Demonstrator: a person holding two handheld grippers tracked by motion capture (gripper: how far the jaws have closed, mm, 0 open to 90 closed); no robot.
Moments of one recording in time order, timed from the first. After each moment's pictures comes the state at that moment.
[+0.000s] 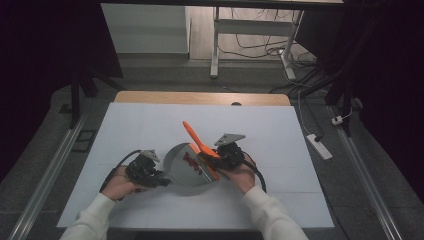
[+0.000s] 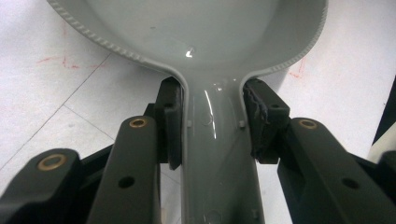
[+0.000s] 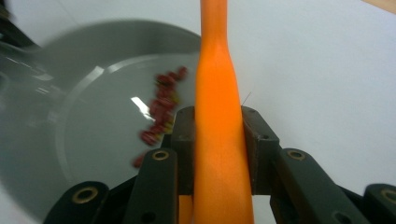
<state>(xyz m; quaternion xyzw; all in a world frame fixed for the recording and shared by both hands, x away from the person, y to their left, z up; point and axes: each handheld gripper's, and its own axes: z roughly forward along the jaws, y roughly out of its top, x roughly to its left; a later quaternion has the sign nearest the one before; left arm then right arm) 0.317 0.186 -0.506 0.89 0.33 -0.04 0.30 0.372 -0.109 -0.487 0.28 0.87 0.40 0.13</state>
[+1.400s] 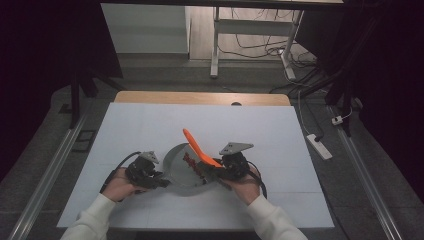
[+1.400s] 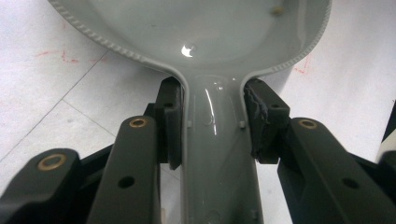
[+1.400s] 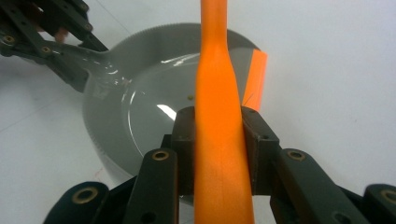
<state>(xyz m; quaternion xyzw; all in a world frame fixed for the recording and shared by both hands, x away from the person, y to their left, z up) 0.314 0.188 -0.511 0.89 0.33 -0.03 0.31 0.338 -0.126 -0.476 0.28 0.86 0.42 0.09</state>
